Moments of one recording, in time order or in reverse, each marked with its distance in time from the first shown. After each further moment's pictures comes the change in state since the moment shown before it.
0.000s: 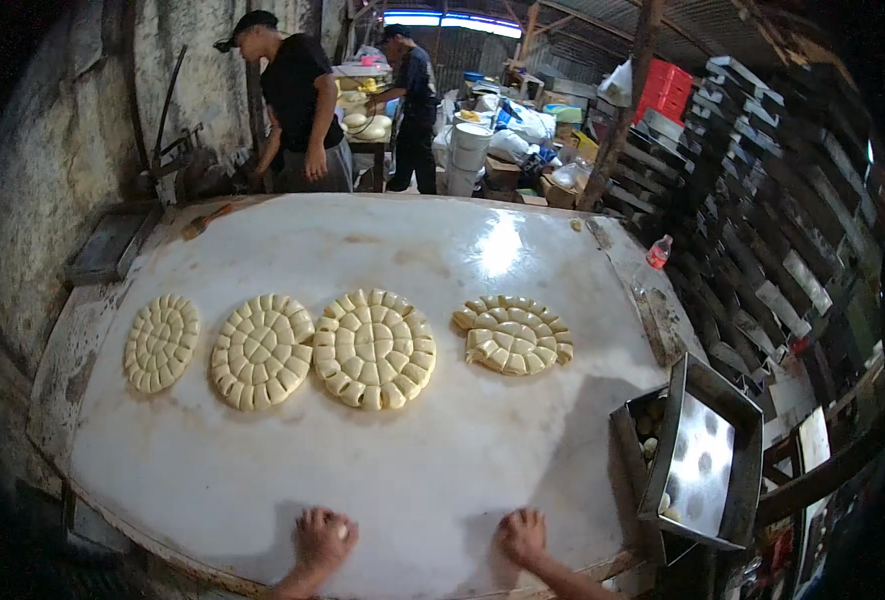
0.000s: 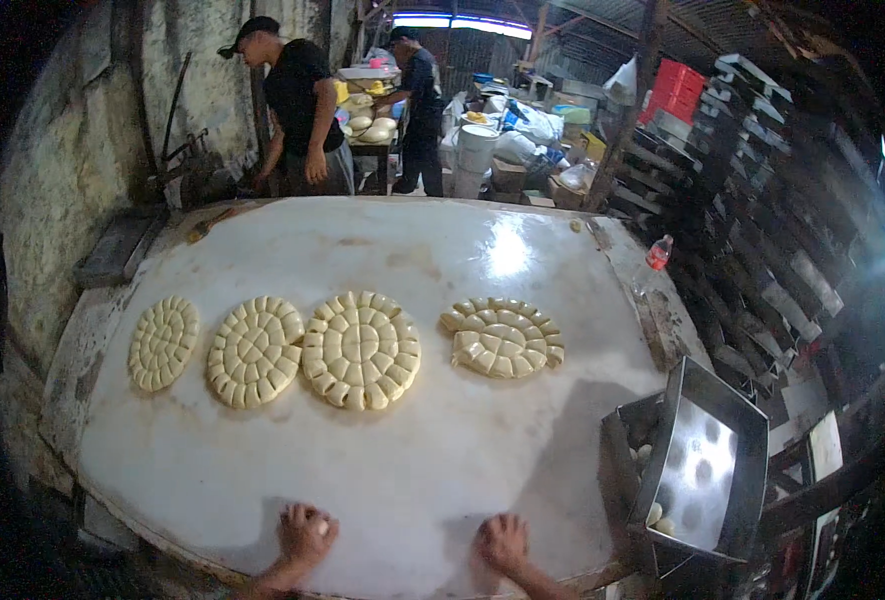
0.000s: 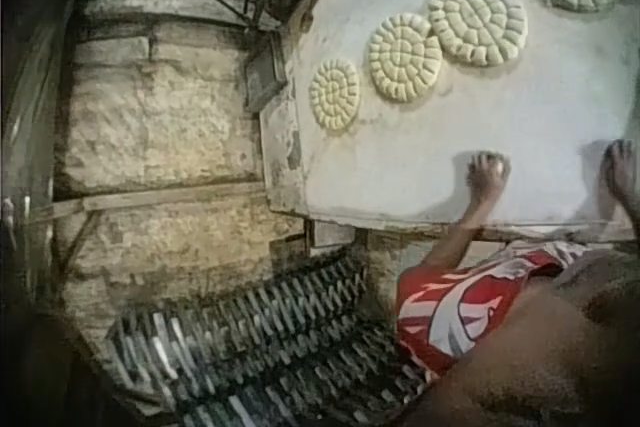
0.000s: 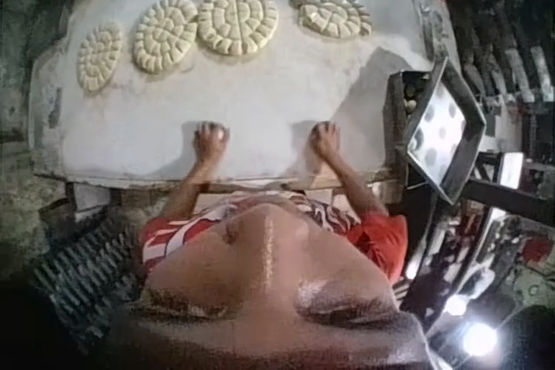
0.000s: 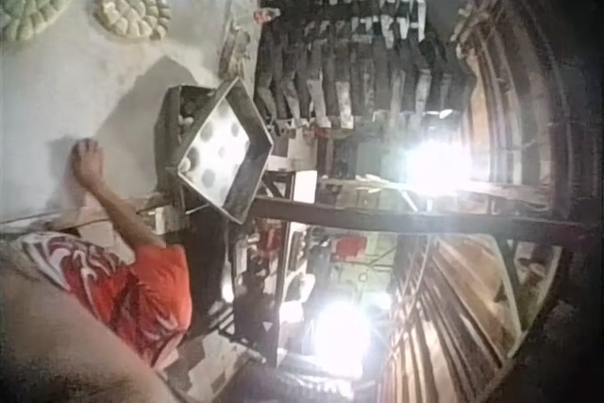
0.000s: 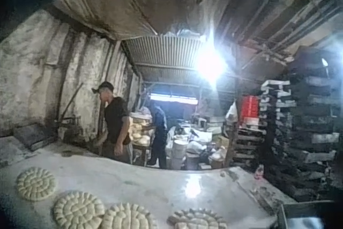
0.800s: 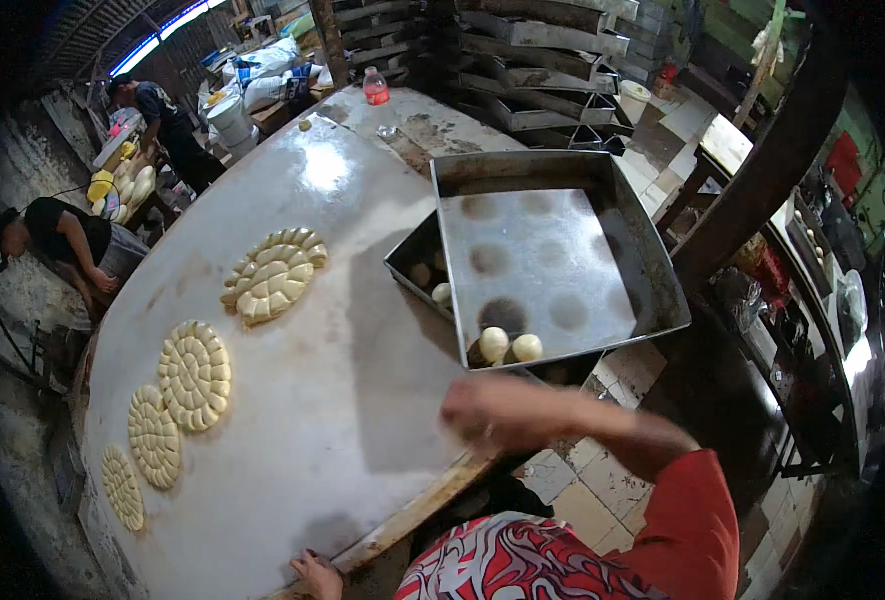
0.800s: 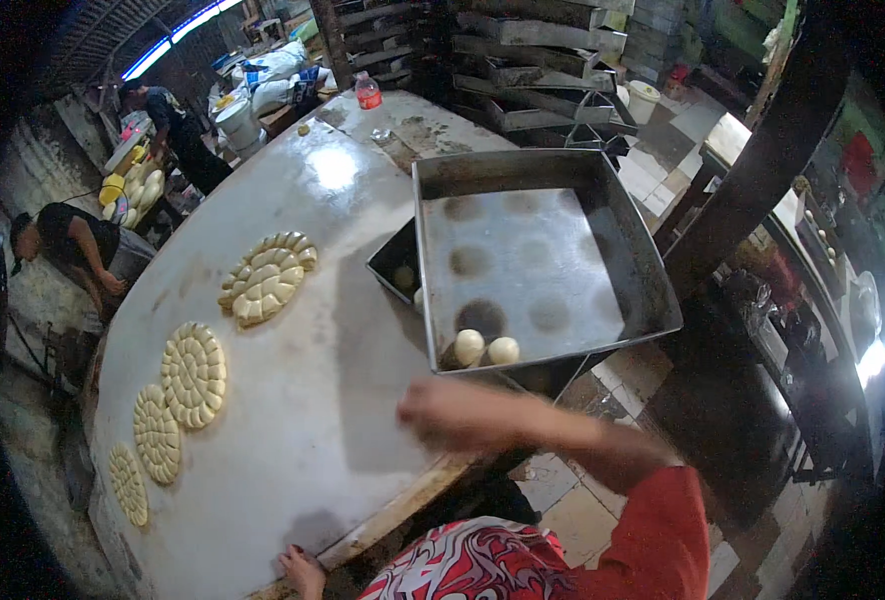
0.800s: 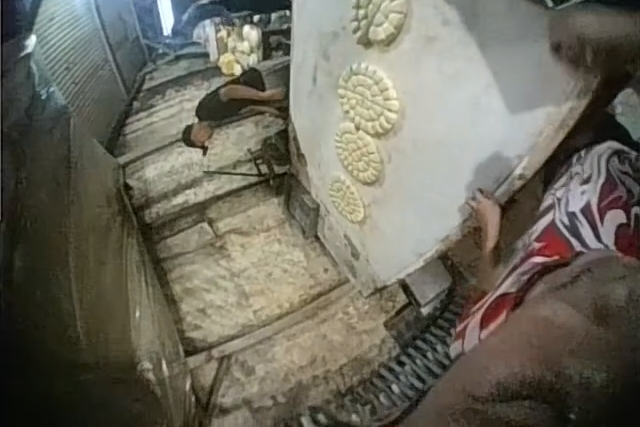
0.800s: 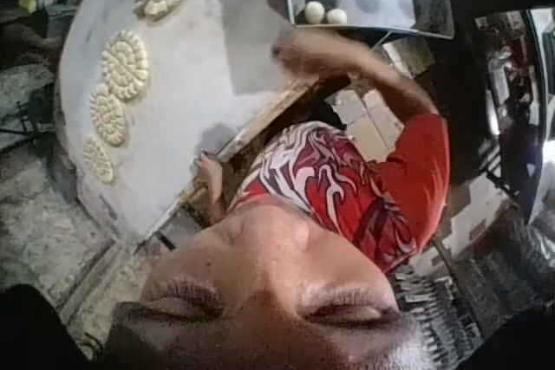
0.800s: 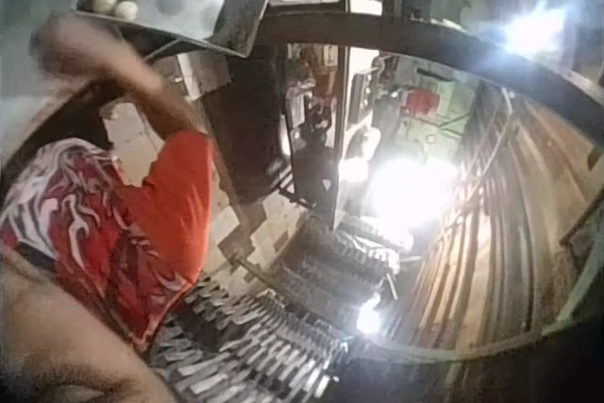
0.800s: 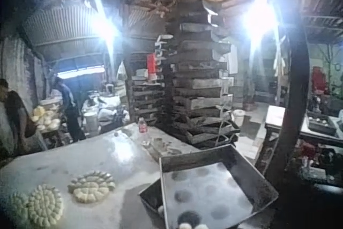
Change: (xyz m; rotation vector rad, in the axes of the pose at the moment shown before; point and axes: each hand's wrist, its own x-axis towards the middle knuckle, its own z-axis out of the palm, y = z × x) left_hand -0.104 0.110 0.012 0.241 -0.281 -0.257; right_hand -0.064 0.126 -0.273 0.552 -0.314 -0.323
